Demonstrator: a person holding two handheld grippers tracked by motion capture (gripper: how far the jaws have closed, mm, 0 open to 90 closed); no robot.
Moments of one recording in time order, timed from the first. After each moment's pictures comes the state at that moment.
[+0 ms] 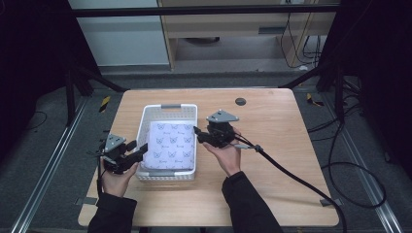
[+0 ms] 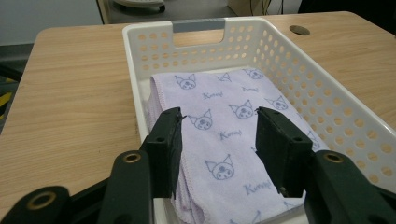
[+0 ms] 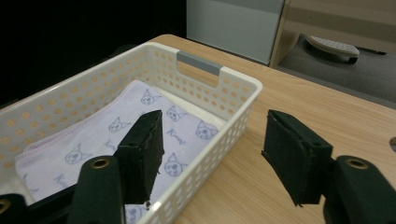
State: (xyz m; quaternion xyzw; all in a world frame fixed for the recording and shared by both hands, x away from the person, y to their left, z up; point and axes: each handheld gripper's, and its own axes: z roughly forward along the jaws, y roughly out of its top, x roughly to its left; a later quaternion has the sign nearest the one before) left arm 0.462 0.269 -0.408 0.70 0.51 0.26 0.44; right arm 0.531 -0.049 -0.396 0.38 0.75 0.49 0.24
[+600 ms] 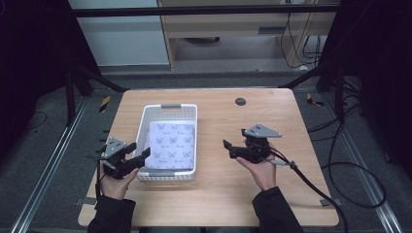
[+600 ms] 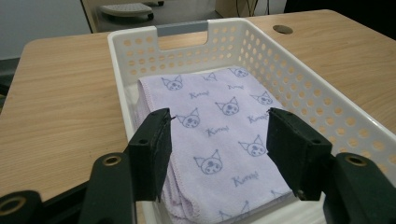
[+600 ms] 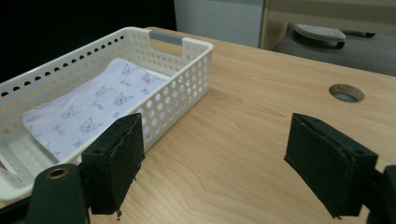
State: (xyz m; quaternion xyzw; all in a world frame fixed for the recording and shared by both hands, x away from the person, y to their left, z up) left arm 0.451 0.269 -0.411 0.71 0.48 0.27 0.45; right arm 0.489 -0.143 -0.412 0.41 0.73 0.50 0.23
